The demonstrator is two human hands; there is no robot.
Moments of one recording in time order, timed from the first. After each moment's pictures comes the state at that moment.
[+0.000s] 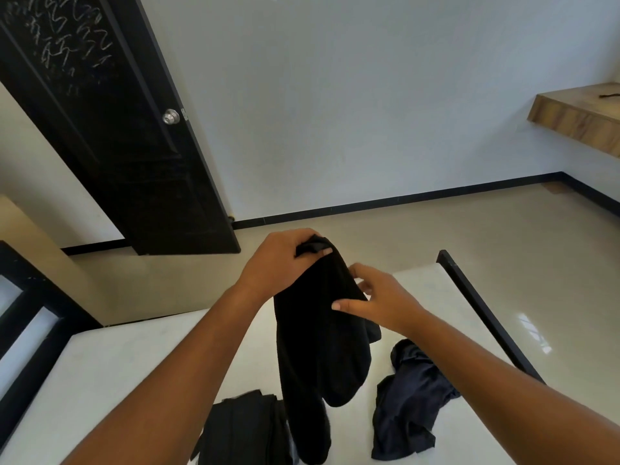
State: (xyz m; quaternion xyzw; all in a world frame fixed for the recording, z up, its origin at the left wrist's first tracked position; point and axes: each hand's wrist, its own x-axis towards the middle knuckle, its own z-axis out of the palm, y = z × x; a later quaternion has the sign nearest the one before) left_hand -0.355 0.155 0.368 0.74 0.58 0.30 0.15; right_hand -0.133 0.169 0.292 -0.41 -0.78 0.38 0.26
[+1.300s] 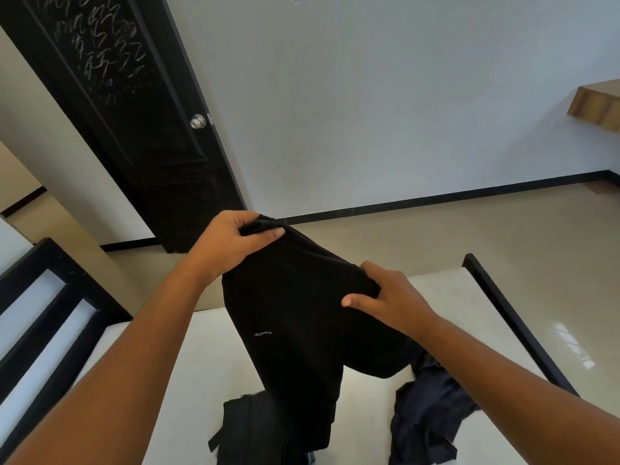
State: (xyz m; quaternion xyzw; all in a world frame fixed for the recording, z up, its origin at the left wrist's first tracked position) left_hand -0.426 0.135 0.420 0.62 0.65 0.35 0.25; right_hand -0.144 0.182 0.284 -0.37 -0.80 0.36 0.30
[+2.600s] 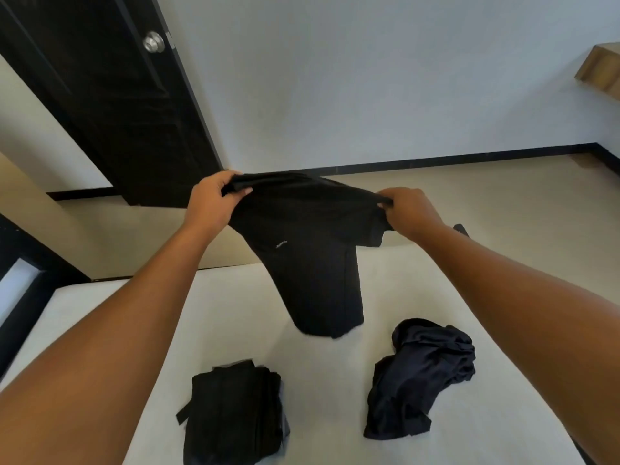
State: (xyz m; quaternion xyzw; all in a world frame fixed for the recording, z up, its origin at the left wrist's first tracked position) left_hand -0.489 0.273 0.295 0.56 0.71 0.39 0.17; right_hand -0.151 0.359 0.259 -0.58 -0.78 0.18 0.18
